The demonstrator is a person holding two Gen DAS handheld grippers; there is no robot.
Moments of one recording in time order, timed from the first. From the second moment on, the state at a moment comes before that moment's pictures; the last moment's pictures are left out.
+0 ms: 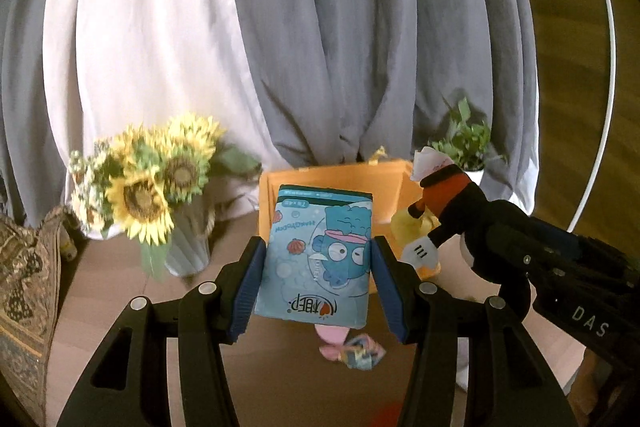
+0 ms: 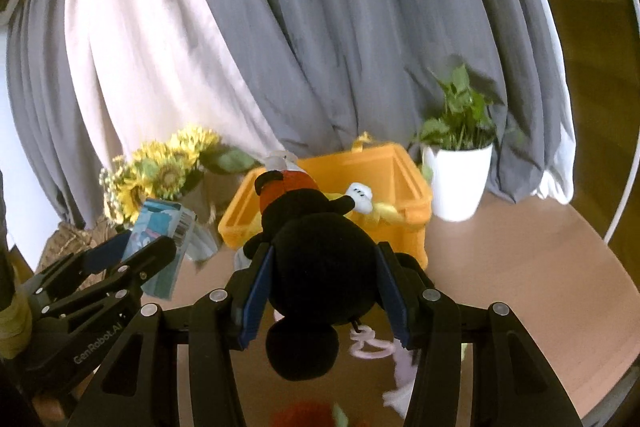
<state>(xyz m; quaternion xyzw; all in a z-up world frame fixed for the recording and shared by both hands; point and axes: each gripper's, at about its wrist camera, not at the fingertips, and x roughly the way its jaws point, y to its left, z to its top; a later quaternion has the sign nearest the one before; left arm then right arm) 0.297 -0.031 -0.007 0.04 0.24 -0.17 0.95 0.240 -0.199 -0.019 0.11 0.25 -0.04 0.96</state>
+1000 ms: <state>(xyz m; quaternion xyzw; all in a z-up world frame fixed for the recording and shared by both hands) 0.412 -0.069 0.006 0.05 0.21 -0.15 0.97 0.358 -0.241 0.009 0.09 0.20 -0.01 0.98</state>
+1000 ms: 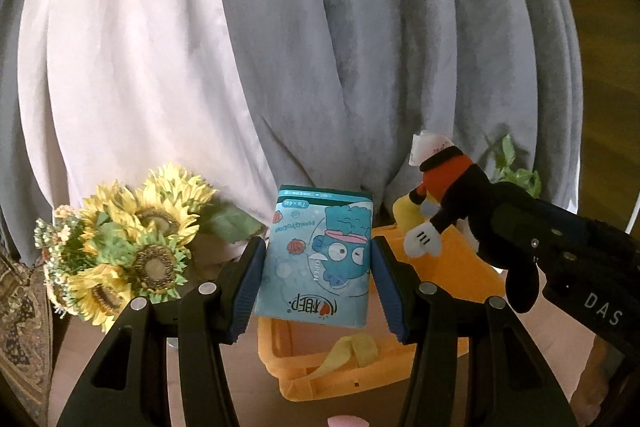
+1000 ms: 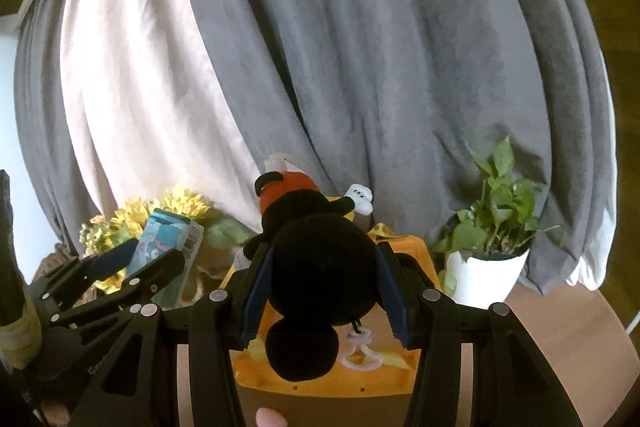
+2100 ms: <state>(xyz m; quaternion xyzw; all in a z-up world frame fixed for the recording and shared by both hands) 0.509 -0.104 -0.088 0.07 0.33 -0.13 0.93 0.466 -0.270 -0.094 0.08 0.35 -0.02 0.93</state>
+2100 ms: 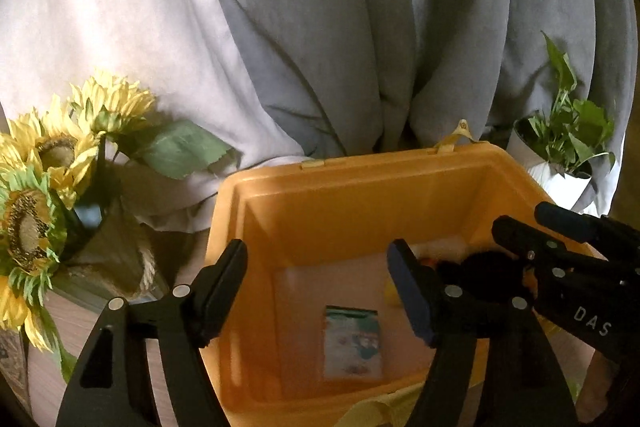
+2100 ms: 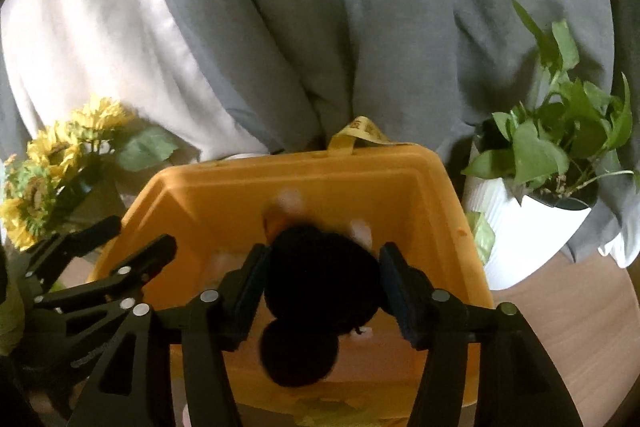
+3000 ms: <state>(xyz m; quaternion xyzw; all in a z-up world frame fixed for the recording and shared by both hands) 0.400 -0.072 -0.015 0.05 0.27 -0.12 0.95 0.361 -0.249 -0.027 0.07 0.30 -0.05 0.95</state>
